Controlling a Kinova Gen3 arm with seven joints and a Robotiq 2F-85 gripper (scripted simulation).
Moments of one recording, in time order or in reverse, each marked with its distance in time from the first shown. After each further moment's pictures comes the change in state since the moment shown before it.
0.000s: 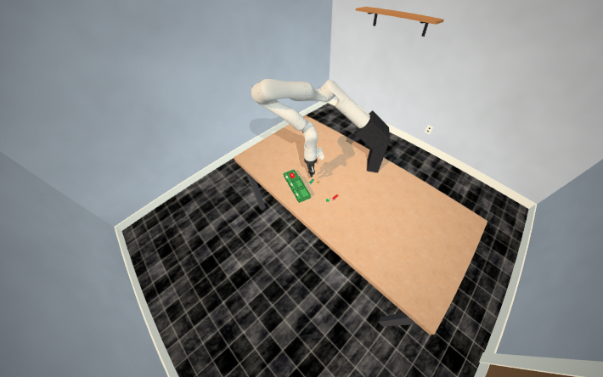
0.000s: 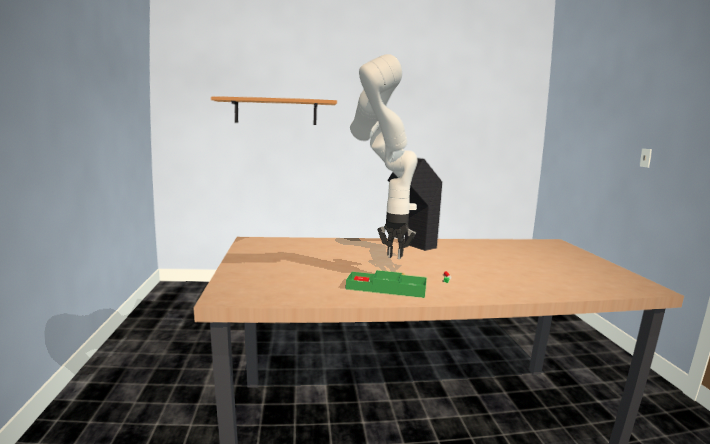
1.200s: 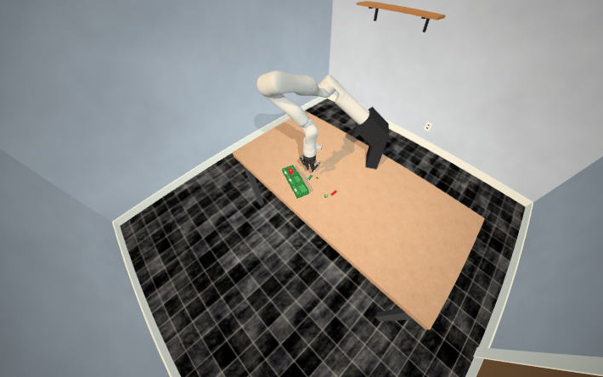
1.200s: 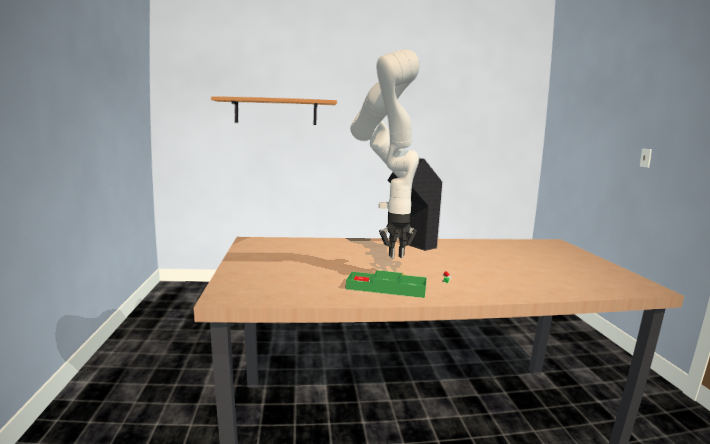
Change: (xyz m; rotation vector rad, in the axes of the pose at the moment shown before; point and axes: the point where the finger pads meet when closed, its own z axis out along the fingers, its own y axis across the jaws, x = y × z) arm 0.001 0.005 -0.001 0.000 0.000 -0.804
